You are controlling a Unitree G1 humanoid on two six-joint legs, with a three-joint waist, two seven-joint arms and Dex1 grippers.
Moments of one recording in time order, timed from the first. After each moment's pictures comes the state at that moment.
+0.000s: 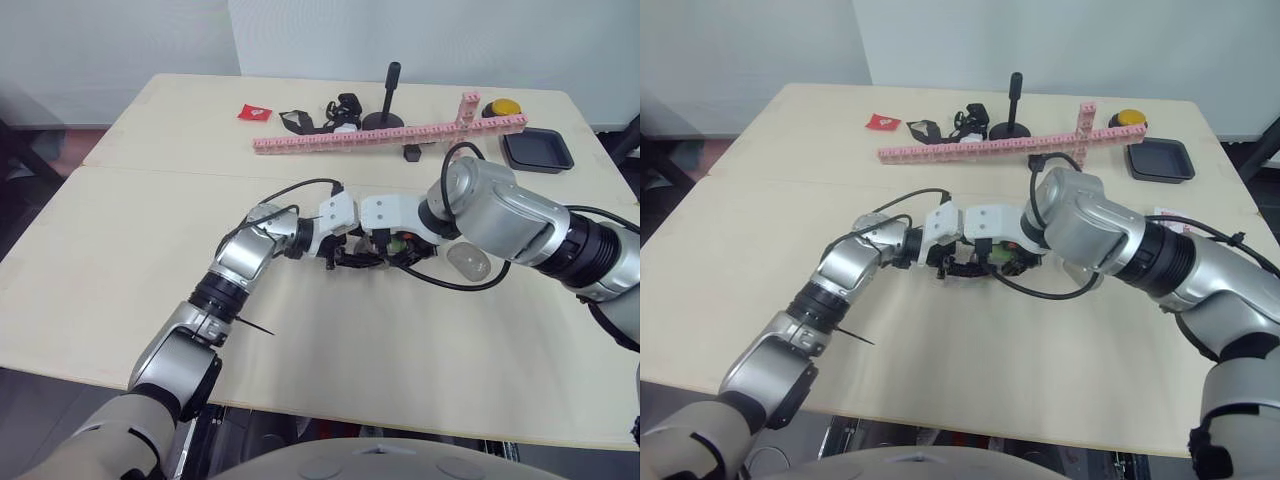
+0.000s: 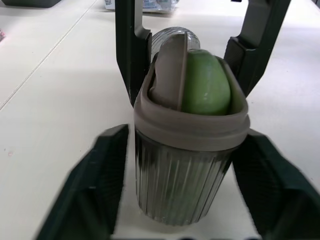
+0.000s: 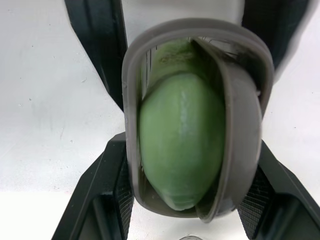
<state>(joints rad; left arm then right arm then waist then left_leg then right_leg) -0.70 0.22 -0.38 0.31 -0.14 0.16 -1.15 -1.13 -0.77 0.93 -0.28 0.08 1.12 1.18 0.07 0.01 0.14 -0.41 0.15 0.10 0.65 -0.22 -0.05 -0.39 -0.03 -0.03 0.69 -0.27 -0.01</state>
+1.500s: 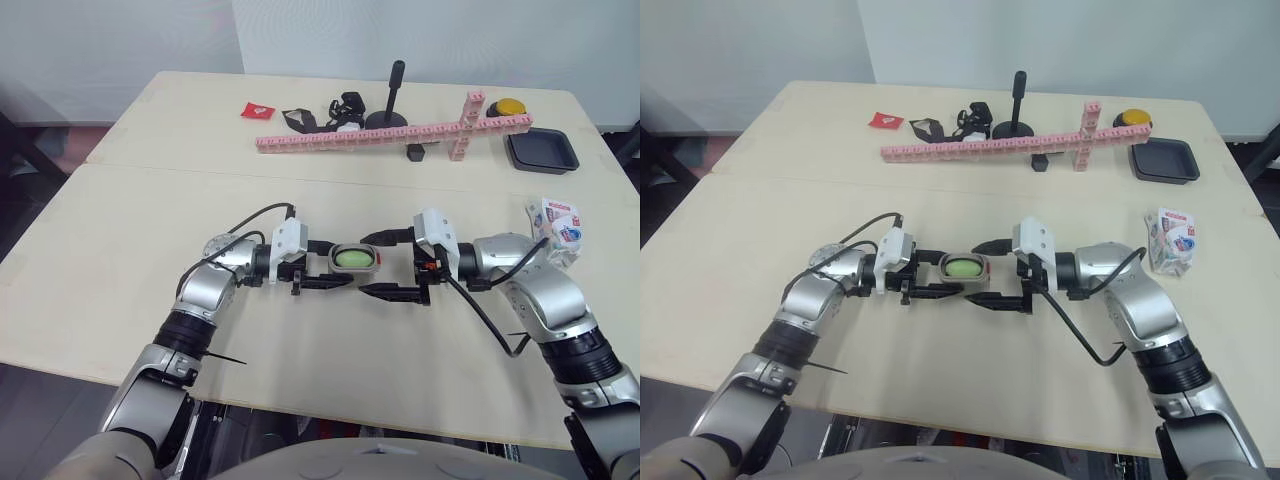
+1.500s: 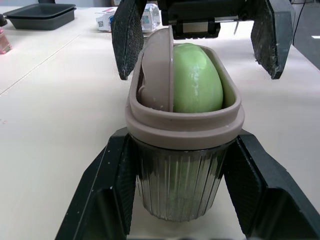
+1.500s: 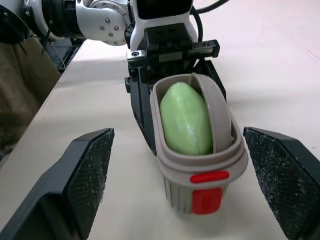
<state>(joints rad) -0.46 0.31 -0.24 0.28 -0.28 -0.08 -1.30 -0.33 -0.54 0.18 -0.18 0.42 0.34 1.17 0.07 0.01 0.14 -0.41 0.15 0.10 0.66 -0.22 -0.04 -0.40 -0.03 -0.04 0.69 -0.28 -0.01</state>
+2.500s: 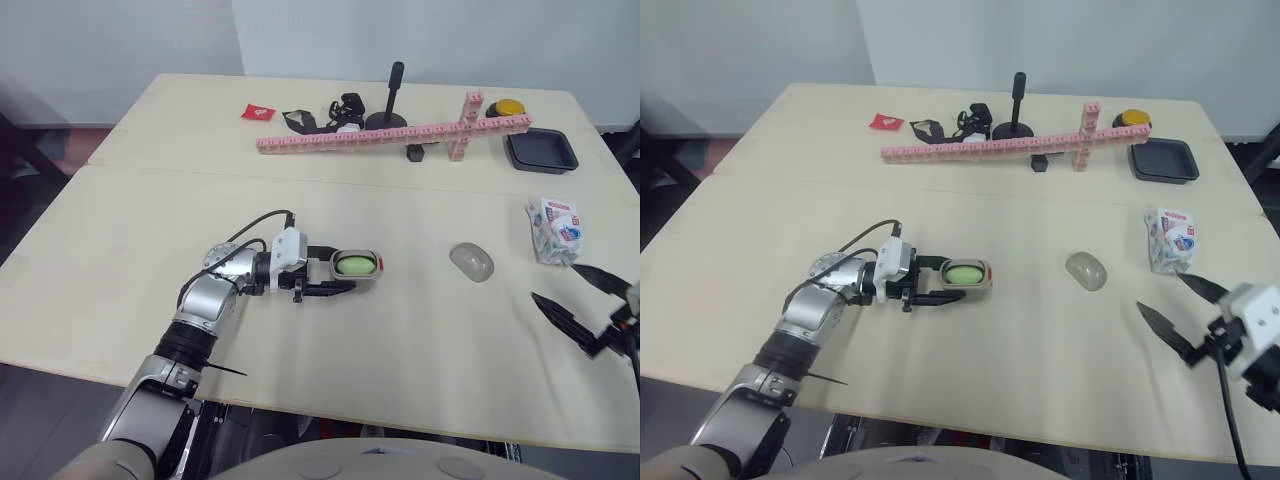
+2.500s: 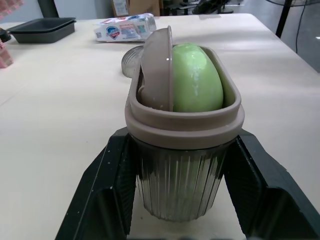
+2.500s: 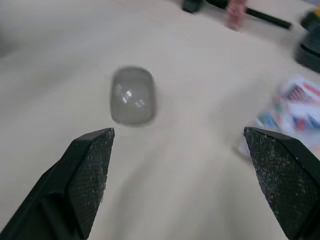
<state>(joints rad) -0.42 0.30 -0.25 0.26 -0.28 -0.15 -1.29 0.51 -0.54 -0.70 -0.24 0.47 0.11 0.92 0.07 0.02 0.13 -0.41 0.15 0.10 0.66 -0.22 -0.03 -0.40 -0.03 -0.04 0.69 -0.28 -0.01</state>
